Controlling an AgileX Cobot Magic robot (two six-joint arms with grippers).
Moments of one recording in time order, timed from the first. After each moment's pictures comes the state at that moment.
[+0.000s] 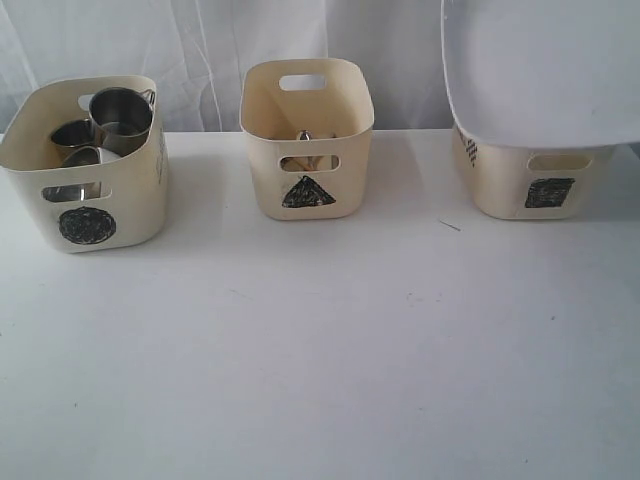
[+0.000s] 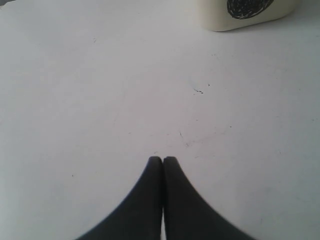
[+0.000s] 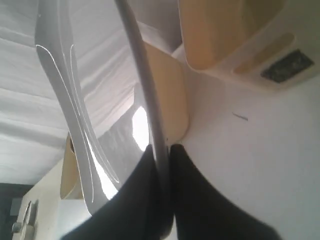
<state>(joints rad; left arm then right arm) 0.14 0.00 0.02 0.08 0.47 0.13 -0.84 1.45 -1.01 1.33 1.18 -0.79</state>
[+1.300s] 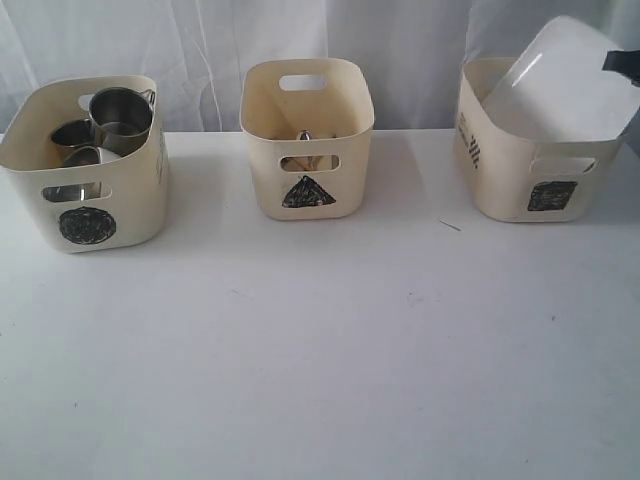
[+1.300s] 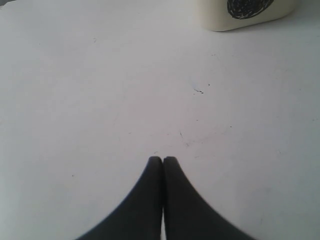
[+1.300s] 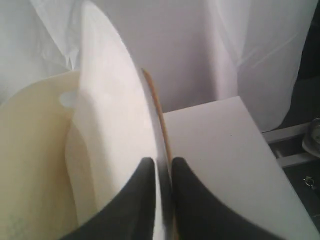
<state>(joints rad) 0.14 0.00 0.02 0.08 0.47 0.13 -0.42 1.92 -1.41 1.47 0.20 -1.39</state>
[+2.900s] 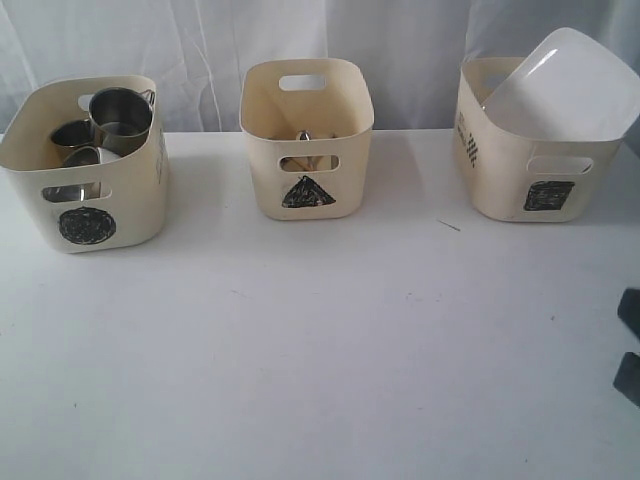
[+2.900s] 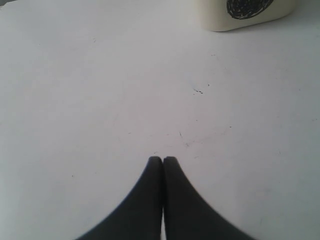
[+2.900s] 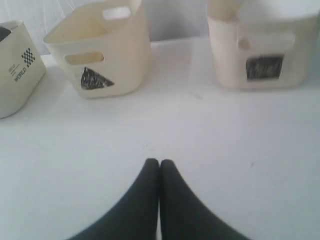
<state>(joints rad) 0.14 0.00 0.02 0.08 0.47 0.13 0.02 0.44 -0.21 0.54 0.24 -0.28</state>
